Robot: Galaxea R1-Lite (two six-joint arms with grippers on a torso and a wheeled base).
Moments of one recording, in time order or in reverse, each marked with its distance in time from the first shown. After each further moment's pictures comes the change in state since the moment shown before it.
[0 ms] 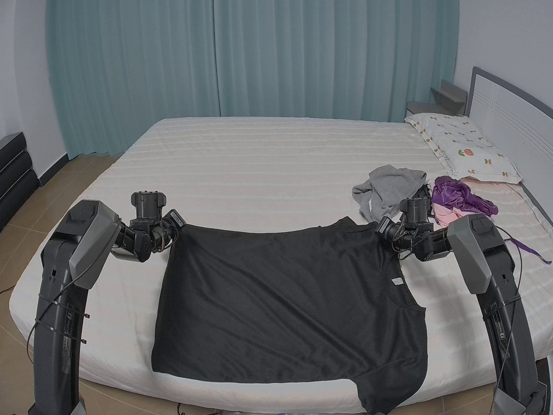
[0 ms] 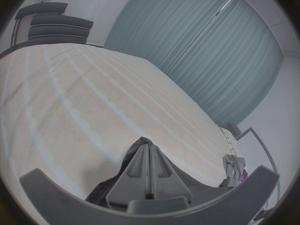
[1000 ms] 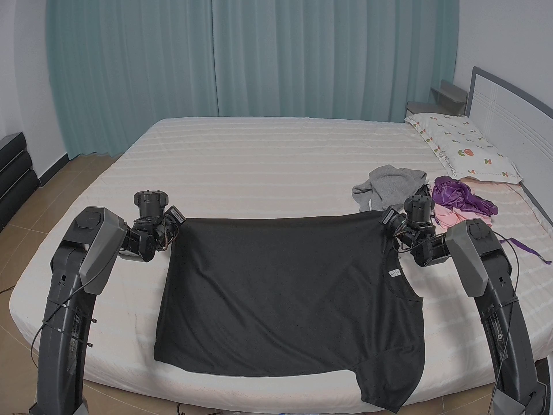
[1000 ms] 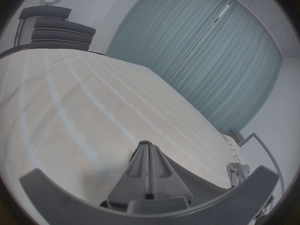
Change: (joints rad) left arm 0.003 0.081 -0.137 -0.009 0.068 0.001; right arm -0.018 0.040 -0.013 -0.259 -0.100 -0.054
